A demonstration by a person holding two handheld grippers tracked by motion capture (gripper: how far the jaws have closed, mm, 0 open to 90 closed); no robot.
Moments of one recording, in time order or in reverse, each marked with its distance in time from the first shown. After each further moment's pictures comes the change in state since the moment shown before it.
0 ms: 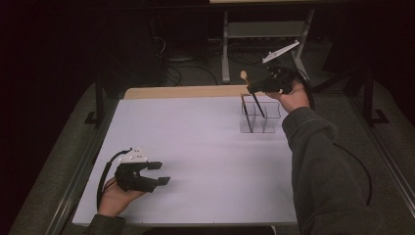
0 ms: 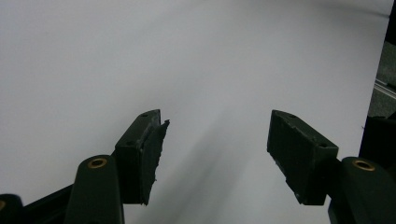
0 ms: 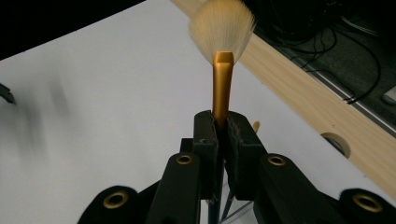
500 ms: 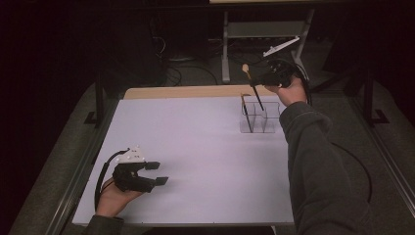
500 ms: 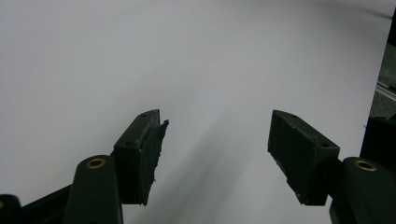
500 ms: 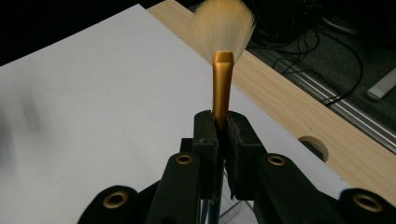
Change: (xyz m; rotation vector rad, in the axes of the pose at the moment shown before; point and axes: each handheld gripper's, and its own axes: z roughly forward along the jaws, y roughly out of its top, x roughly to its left) left arm 0.003 -0.003 -0.004 0.001 0.009 -0.007; right arm -0.025 0.006 0.009 -0.021 -0.046 0.050
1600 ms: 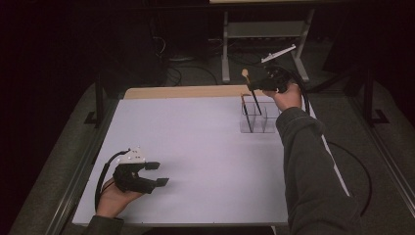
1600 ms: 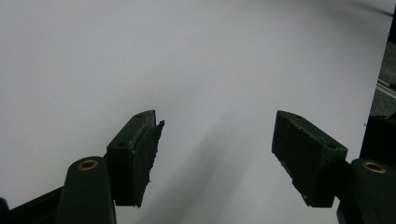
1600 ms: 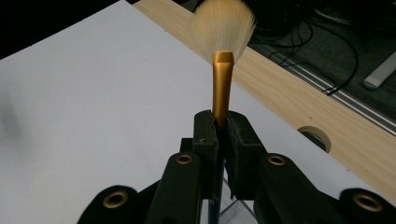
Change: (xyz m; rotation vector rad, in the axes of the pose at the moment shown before) left arm -0.002 0.000 0.001 0.010 0.000 0.005; right arm -0.007 -0.016 0.021 -0.002 -0.022 0.055
